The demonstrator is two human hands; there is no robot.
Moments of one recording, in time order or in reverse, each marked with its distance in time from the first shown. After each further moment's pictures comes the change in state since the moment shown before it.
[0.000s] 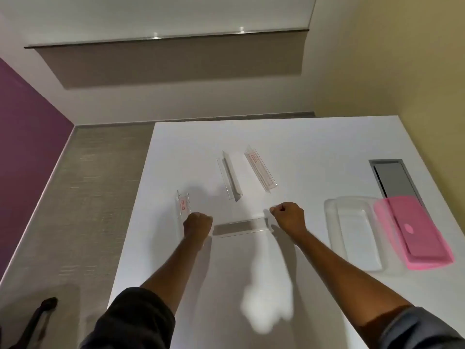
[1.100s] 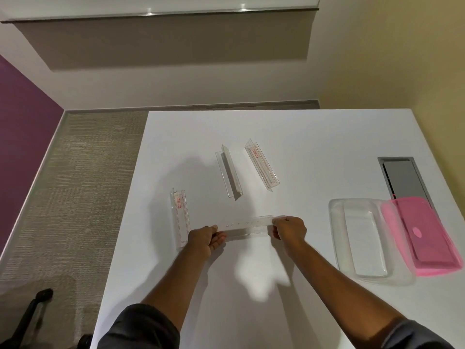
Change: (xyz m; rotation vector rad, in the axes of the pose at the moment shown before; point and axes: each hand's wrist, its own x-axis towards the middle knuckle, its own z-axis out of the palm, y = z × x) left_hand 0.022 -0.026 0.035 -0.624 -0.152 -0.401; right_hand 0.011 0.023 0.033 0.397 0.068 0.397
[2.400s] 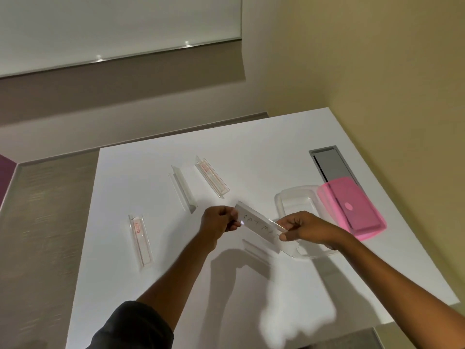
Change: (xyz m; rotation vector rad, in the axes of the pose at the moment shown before) left_hand -0.103 -0.021 0.146 0.580 -0.409 0.575; right_hand 0.000 0.005 -0.240 -0.348 -0.639 -0.326
